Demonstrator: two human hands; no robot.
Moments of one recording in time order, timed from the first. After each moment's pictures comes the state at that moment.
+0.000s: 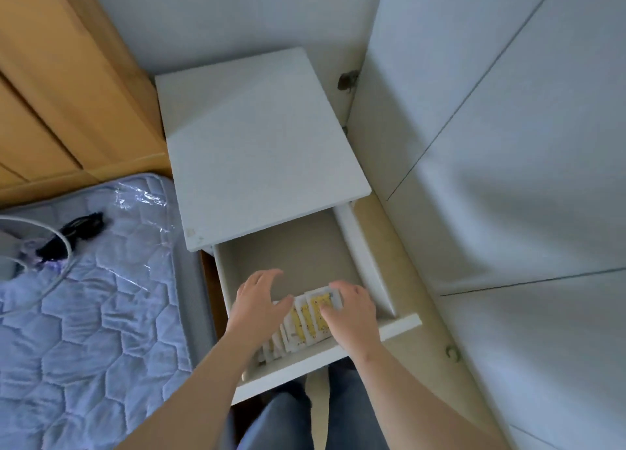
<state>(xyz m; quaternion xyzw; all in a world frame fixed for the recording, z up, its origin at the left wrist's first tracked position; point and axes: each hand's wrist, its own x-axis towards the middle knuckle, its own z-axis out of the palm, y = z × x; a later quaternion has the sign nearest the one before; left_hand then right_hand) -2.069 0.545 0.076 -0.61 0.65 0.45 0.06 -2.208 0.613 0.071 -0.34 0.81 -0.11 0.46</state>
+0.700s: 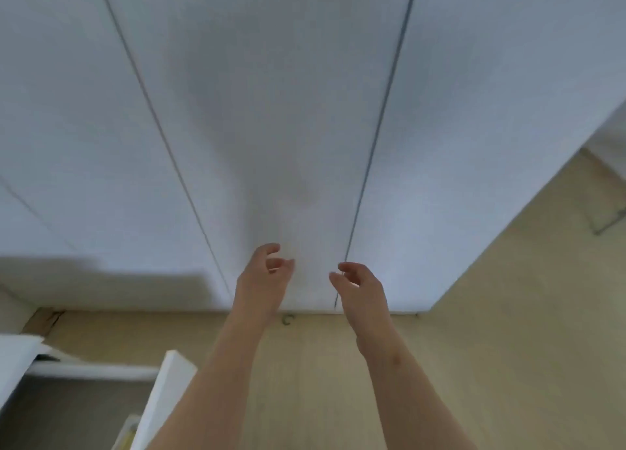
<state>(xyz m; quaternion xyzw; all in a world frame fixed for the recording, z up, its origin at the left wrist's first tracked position) -2.195 0.760 0.268 -0.23 0.79 0.57 0.03 -2.193 0.898 0.263 0.18 0.77 -0.60 0.13</state>
